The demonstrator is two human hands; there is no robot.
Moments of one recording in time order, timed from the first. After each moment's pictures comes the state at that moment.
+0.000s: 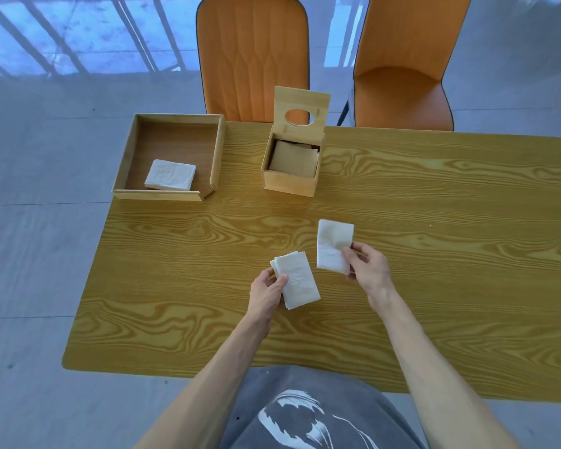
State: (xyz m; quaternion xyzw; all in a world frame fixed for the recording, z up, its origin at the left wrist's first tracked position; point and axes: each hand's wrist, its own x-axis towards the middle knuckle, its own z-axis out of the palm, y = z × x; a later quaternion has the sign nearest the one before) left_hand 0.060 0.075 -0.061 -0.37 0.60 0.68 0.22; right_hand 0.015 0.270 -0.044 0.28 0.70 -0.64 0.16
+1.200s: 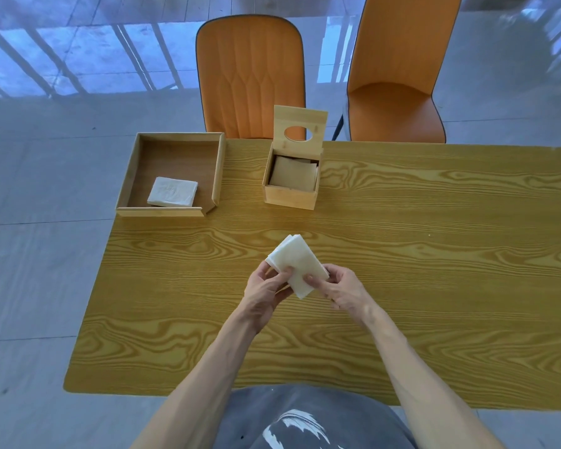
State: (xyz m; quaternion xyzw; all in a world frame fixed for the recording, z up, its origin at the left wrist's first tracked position) left_hand 0.031 0.052 -0.045 -0.27 0.45 0.82 0.23; right_hand 0.023 0.240 -0.046 0.14 0.70 -0.62 0.31
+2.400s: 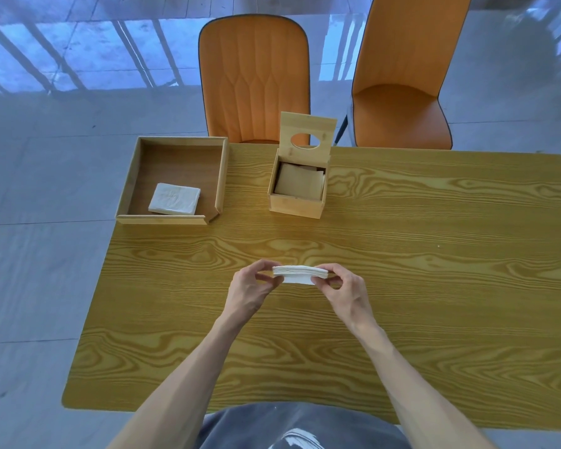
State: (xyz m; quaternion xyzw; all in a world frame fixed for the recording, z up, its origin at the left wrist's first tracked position) left_hand 0.004 0.012 -0.050 -0.12 0.82 0.53 0.17; right_hand 0.011 0.223 -0.064 0.08 0.87 -0.49 0.10
